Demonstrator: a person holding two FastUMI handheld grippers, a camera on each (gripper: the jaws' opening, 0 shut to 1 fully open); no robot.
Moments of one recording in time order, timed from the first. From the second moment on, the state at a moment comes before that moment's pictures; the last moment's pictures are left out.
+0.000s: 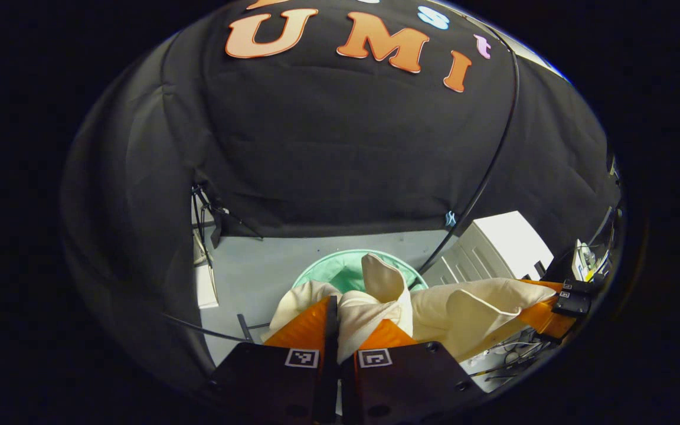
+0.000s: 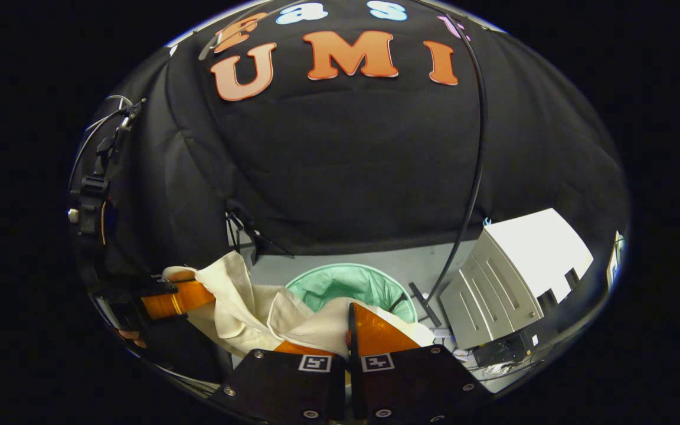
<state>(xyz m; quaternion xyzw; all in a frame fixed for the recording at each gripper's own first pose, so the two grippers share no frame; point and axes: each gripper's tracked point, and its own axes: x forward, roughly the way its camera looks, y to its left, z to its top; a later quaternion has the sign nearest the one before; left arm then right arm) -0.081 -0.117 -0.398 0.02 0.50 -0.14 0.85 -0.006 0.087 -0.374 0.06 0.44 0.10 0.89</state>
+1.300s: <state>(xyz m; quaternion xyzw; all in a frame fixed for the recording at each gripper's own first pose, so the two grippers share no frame) -0.129 -0.090 -0.439 0.03 0.58 -0.13 0.81 -0.073 0.090 -0.457 0.07 0.55 0.11 0.82</state>
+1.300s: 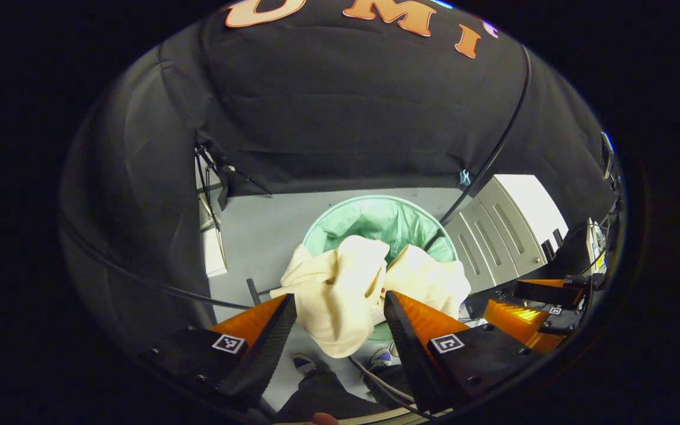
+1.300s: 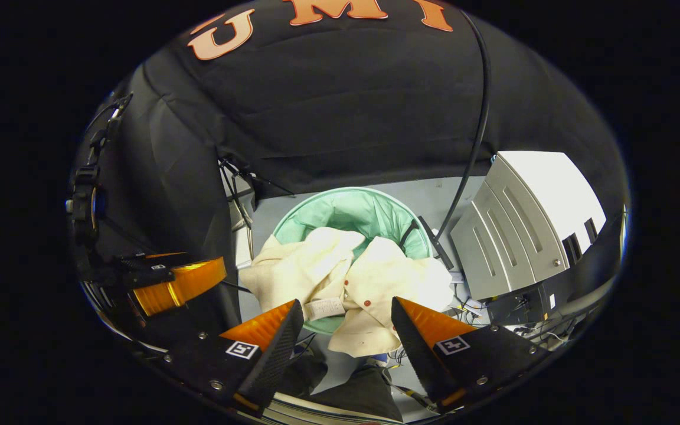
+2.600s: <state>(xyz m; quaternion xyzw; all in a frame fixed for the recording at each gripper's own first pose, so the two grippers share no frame) -0.011 -0.080 -0.152 -0.06 0.27 -0.12 0.95 0.035 0.067 -0.146 0.08 0.25 0.09 0.96</state>
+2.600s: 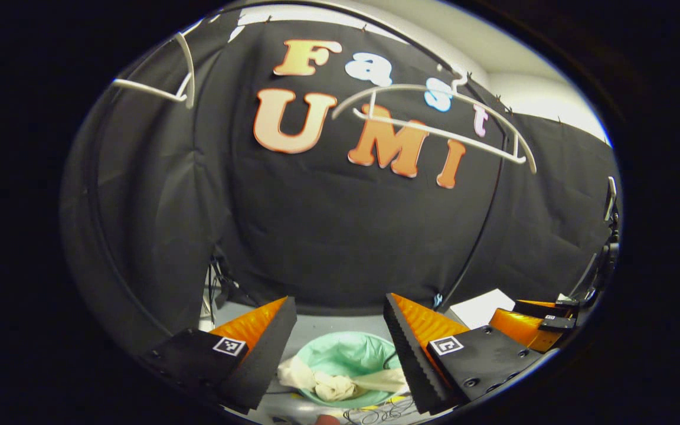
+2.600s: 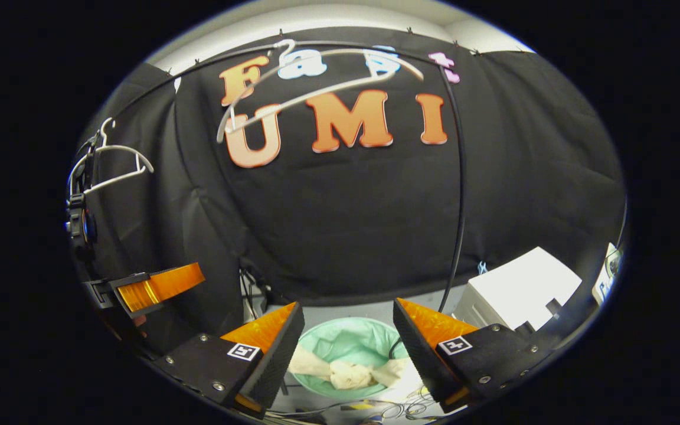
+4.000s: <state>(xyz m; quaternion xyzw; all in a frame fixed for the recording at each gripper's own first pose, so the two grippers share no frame) 0.014 -0.010 0.020 -0.05 0.02 -0.02 1.00 0.039 -0.046 0.045 0.03 -0.01 -0.03 1.00</state>
